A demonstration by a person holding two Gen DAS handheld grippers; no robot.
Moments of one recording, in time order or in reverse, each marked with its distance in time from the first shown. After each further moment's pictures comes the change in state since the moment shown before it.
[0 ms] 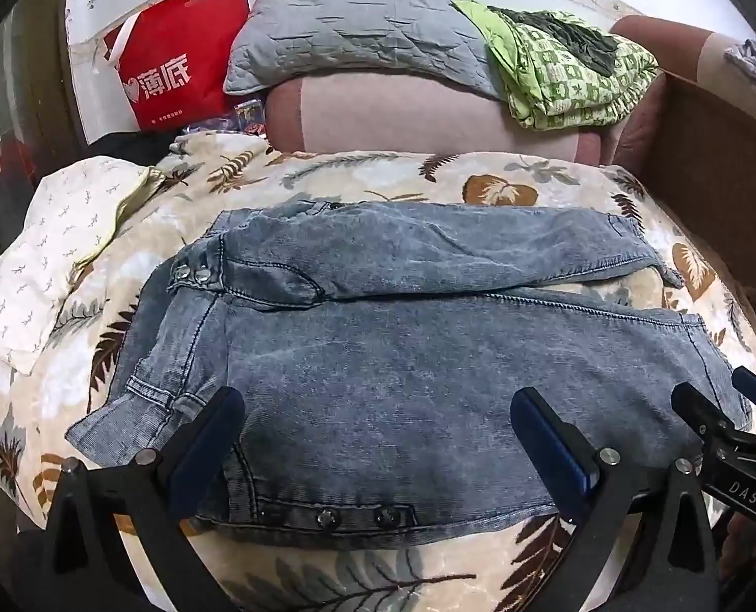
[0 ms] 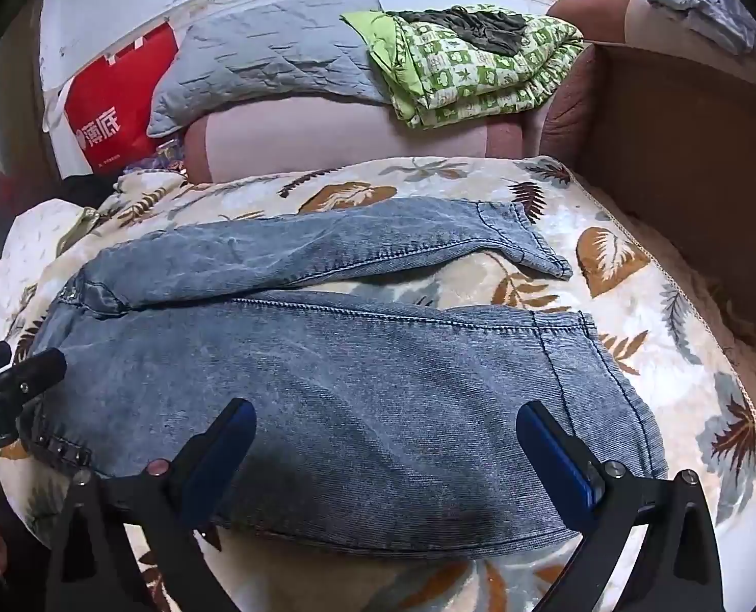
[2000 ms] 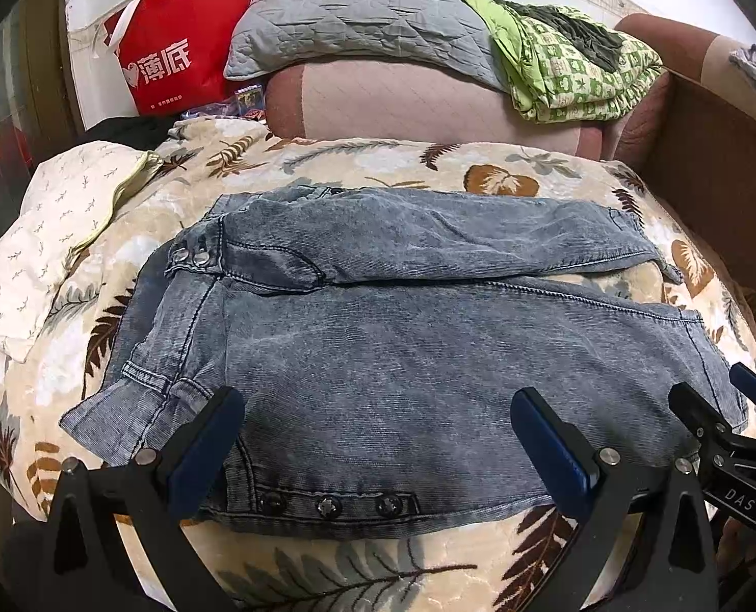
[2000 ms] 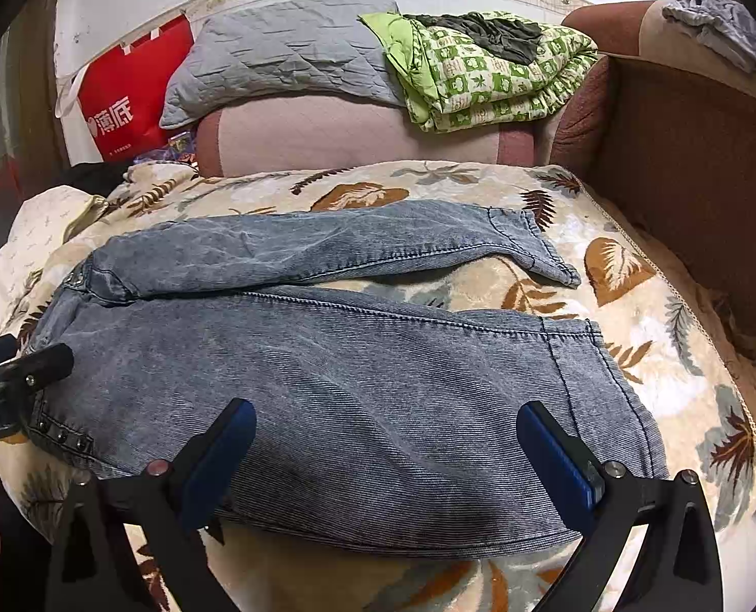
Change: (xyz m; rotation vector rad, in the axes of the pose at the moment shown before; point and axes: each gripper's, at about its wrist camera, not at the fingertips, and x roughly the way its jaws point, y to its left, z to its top) left arm 0.002 0.005 -0.004 -0.020 0.029 -0.017; right arm 0.000 0.012 -0.003 -0.034 -0.018 -0.006
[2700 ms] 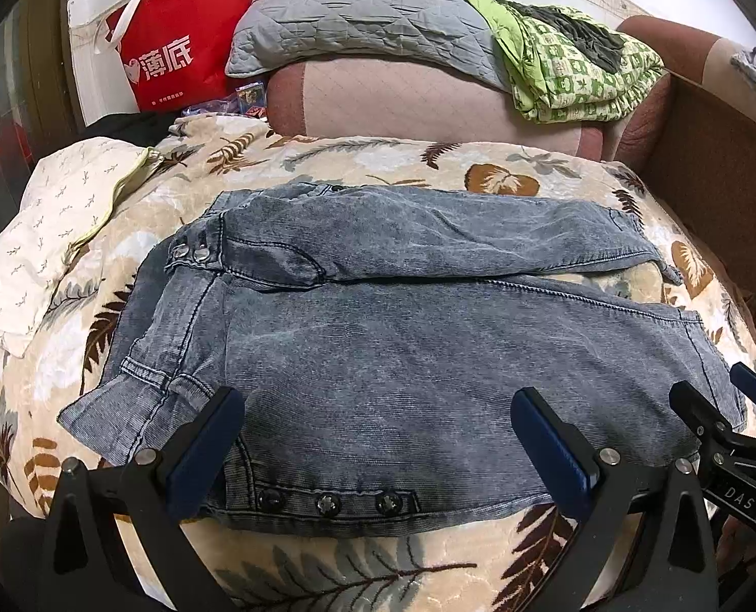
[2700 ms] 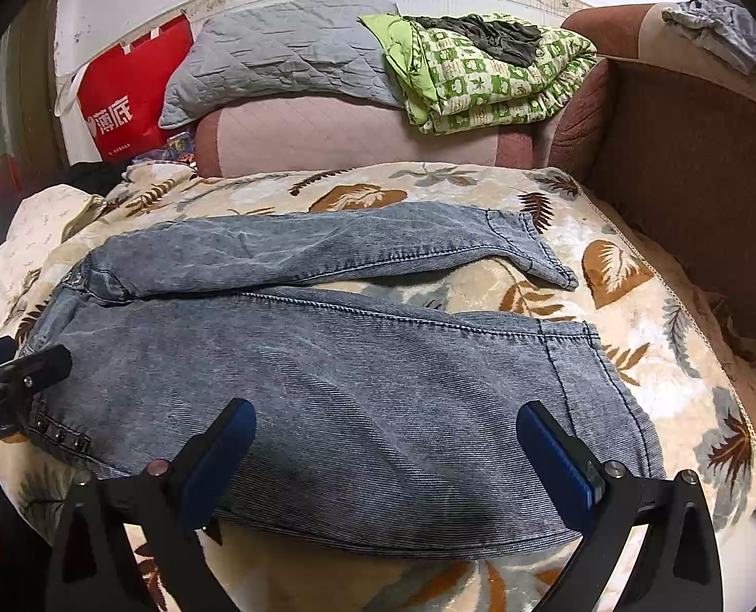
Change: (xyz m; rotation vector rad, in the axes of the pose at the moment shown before) left arm 0.001 0.000 -0.003 -0.007 0.002 -0.002; right arm 0.000 0.000 0.001 0.000 -0.006 -0.008
